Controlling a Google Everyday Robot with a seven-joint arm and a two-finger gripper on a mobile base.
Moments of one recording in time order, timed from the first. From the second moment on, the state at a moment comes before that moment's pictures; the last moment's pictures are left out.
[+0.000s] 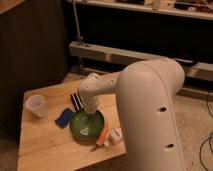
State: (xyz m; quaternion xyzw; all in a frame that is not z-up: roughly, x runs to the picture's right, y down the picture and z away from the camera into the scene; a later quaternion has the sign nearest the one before) arm -0.093 0.124 0.870 -0.24 0.16 0.65 0.70
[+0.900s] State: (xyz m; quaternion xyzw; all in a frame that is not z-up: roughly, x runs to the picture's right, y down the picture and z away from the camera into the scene) arm -0.068 0.117 0.896 -0.23 0.19 0.66 0.69
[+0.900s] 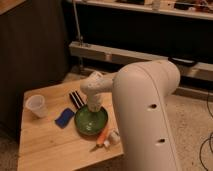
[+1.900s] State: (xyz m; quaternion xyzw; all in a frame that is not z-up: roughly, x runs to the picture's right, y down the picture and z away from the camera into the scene) arm -0.052 0.089 0.910 -0.22 0.17 0.66 0.70
